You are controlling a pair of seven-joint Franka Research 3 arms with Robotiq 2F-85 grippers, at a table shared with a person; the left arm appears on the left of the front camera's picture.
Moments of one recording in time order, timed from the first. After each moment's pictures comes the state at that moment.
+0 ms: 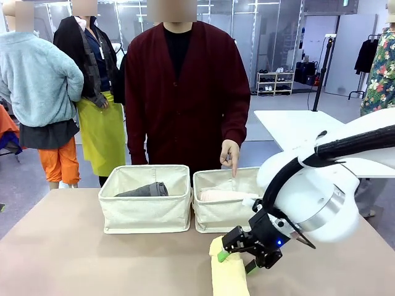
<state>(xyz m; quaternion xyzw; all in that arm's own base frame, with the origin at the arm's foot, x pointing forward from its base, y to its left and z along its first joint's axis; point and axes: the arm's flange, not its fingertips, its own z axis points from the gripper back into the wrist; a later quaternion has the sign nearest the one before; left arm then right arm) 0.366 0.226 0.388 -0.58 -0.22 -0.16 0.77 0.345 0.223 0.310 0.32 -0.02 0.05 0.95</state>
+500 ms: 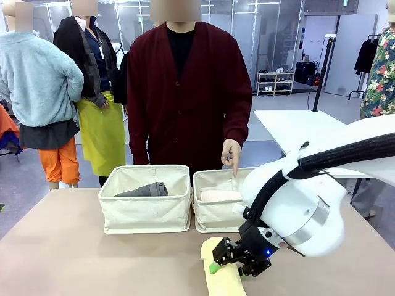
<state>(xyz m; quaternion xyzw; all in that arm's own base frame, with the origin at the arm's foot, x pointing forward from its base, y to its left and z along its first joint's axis) 0.366 0.226 0.388 -0.58 -0.22 -0.16 0.77 0.331 0.246 0.299 0.30 -0.04 0.05 0.95</state>
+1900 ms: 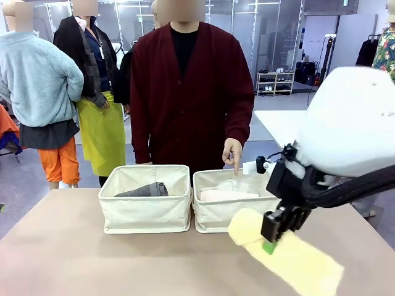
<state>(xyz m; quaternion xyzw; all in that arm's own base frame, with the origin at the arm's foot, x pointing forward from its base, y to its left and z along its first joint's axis) 0.366 0.227 0.387 -0.58 -0.22 -0.16 0.77 0.281 0.204 0.484 0.12 -0.02 0.35 0.93</state>
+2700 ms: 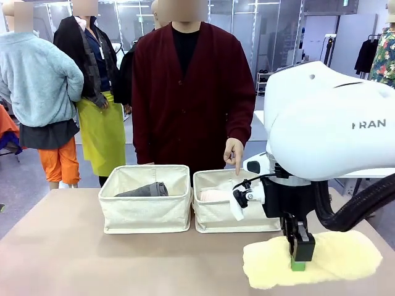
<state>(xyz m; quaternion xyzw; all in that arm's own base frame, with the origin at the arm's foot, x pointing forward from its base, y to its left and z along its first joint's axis) 0.366 0.227 0.387 -0.58 -0.22 -0.16 0.77 0.271 0.234 0.475 -0.01 0.08 0.67 0.74</state>
